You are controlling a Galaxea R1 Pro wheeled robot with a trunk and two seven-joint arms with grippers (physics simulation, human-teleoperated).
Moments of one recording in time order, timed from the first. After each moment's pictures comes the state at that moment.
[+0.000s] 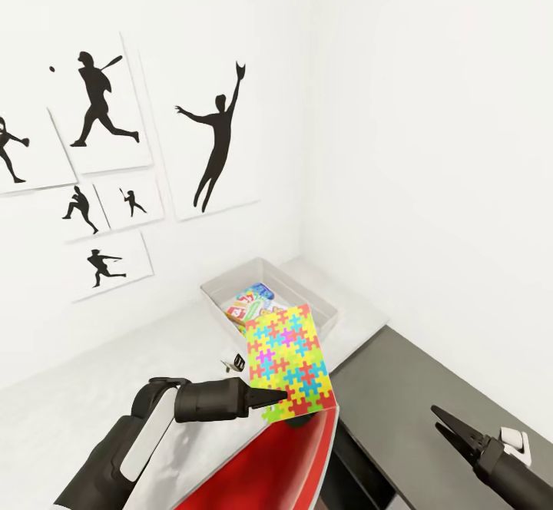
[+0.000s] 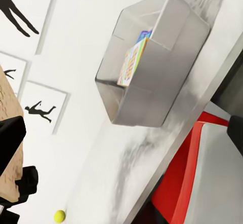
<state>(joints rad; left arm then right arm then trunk) -0.40 0.08 -0.27 -1.27 0.68 1.04 -1.08 0.15 -0.18 -0.51 -1.57 -0.89 0.84 0.75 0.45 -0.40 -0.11</state>
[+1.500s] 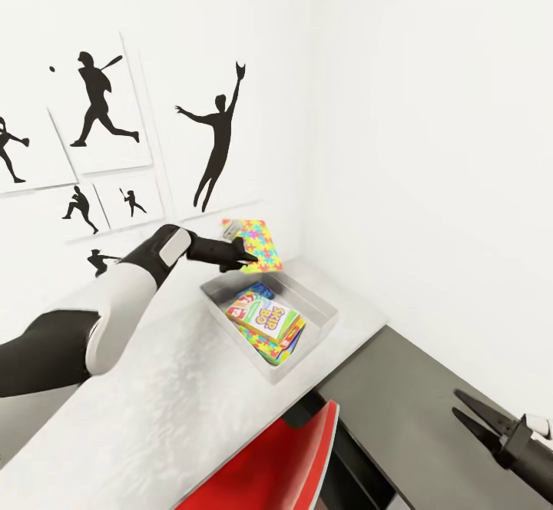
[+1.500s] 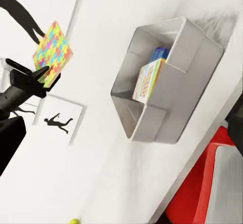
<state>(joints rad) -1.39 -0.02 -0.05 -0.28 0.50 1.02 -0.51 0.09 -0.20 -0.62 -1.57 -0.91 0.97 0.80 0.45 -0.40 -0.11</state>
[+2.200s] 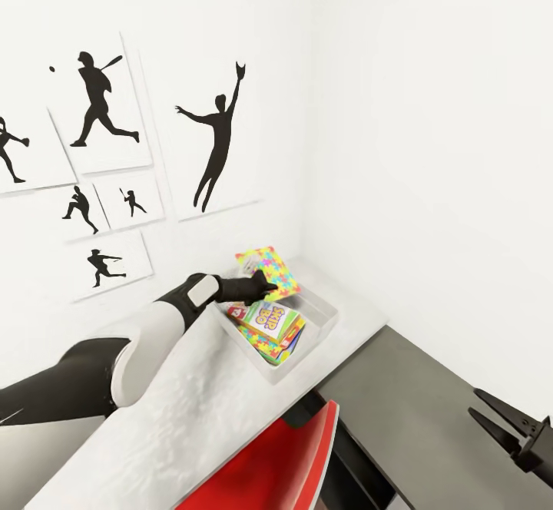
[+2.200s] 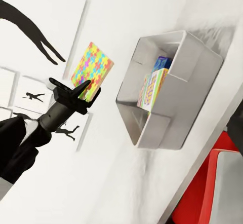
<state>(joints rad) -1.26 -0.13 0.07 -0.10 0.55 0.67 -0.46 0.08 -0.21 -0.71 -1.57 -0.91 1.04 0.84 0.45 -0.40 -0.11</state>
